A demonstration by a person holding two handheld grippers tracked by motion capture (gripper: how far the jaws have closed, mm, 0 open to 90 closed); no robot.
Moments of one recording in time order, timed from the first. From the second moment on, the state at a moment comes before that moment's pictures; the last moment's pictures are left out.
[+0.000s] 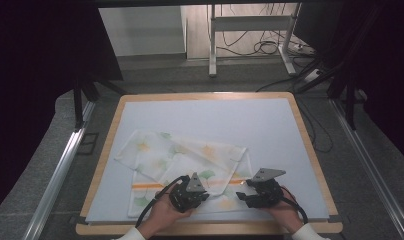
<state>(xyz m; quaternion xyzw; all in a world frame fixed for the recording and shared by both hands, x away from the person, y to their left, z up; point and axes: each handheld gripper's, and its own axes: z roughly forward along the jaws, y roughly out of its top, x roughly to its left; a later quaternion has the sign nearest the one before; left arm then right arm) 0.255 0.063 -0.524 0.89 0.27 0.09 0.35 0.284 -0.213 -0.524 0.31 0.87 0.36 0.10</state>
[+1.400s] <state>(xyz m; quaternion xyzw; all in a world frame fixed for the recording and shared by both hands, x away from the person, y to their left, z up) 0.306 0.078 -0.493 0.86 0.32 0.14 0.38 0.282 -0.207 -0.527 0.29 0.88 0.37 0.10</state>
